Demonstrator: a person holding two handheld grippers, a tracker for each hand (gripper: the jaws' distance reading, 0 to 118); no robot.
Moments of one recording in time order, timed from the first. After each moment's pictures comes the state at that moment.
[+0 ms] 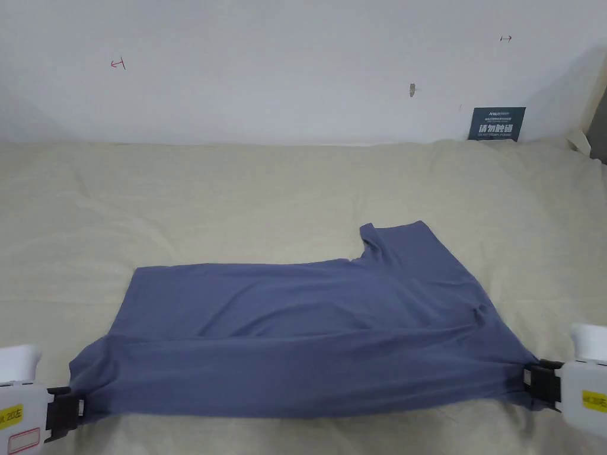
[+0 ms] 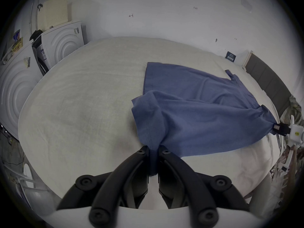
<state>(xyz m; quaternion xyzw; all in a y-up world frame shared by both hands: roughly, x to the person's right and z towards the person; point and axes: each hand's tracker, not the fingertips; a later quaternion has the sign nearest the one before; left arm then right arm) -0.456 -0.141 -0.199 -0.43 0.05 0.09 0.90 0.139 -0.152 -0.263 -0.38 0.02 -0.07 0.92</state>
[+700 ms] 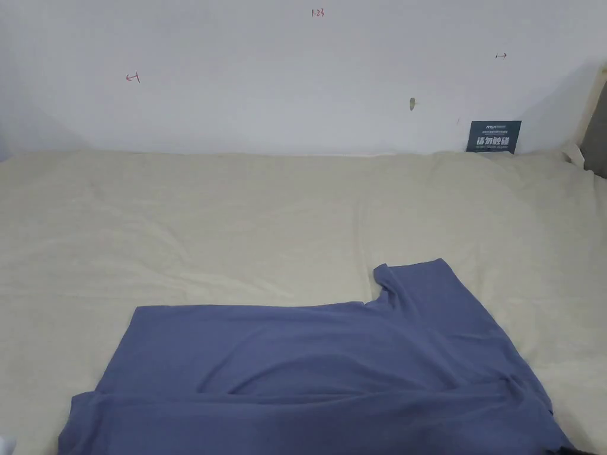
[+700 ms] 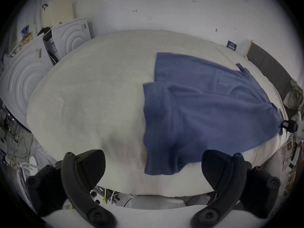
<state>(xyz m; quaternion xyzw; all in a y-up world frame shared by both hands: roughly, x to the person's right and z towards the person) -0.461 -0.176 -0.096 -0.45 0.08 0.06 0.89 0.158 -0.166 -0.151 -0.38 -0.02 -0.01 0.92</state>
